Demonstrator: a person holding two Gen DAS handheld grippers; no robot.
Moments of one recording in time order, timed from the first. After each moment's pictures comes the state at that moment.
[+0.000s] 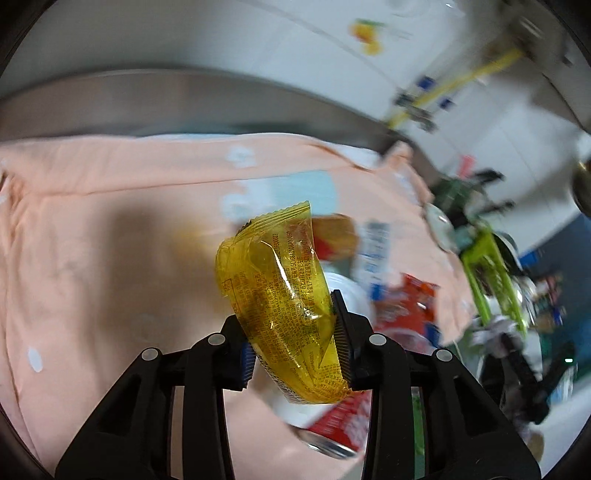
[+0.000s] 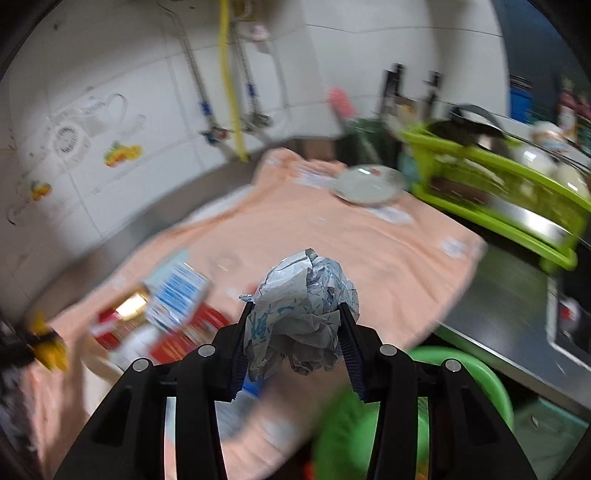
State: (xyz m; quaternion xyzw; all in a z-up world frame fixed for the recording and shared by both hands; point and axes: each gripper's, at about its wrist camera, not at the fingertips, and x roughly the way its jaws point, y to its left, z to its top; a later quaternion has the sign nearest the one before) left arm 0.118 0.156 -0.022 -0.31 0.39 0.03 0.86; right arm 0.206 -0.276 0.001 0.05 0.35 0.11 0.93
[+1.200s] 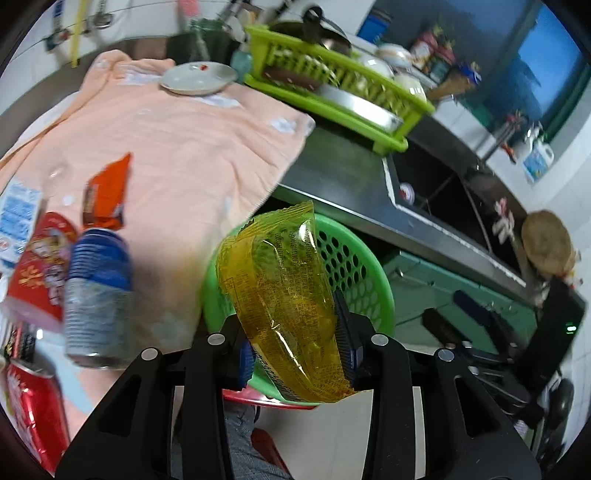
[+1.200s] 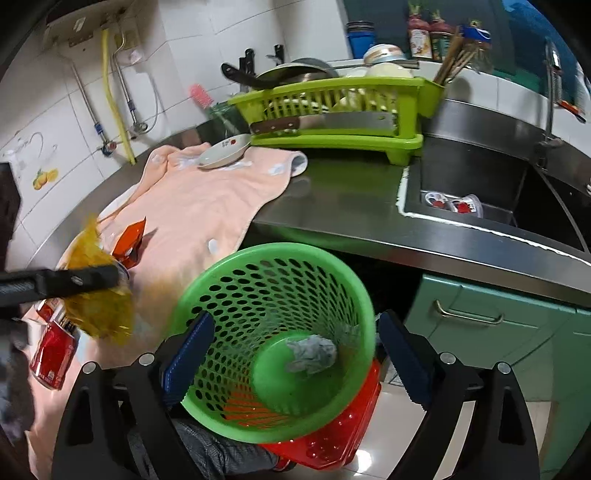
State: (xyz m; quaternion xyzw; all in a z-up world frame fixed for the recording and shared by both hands) left arm 0.163 -0.239 -0.038 -0.03 0.49 -0.27 0.83; right arm 0.070 -0.451 -0.062 0.13 0.36 -0.04 0.92
